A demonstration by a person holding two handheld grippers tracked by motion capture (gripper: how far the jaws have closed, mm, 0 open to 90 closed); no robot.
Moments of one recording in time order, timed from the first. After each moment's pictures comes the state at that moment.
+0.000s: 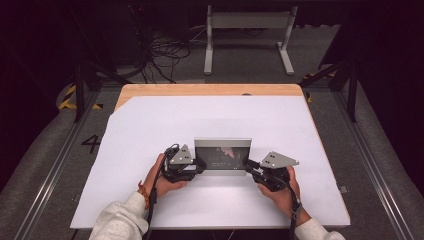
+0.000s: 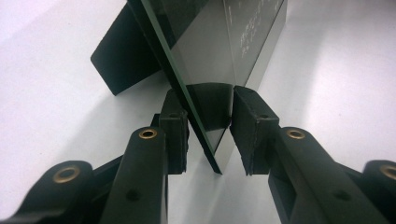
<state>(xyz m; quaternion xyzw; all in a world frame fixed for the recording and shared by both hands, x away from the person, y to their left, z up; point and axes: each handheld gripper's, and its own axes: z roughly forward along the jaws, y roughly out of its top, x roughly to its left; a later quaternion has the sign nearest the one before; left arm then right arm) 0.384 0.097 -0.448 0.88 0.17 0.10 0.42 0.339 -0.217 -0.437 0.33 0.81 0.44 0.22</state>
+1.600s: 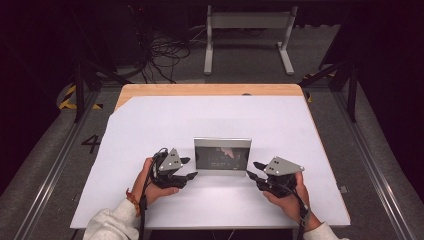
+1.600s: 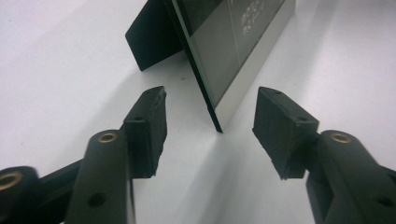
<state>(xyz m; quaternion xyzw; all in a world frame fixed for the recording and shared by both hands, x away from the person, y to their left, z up) 0.357 0.126 -0.435 0.88 0.20 0.14 0.41 0.318 -0.227 -0.425 0.30 0.83 0.41 0.24</state>
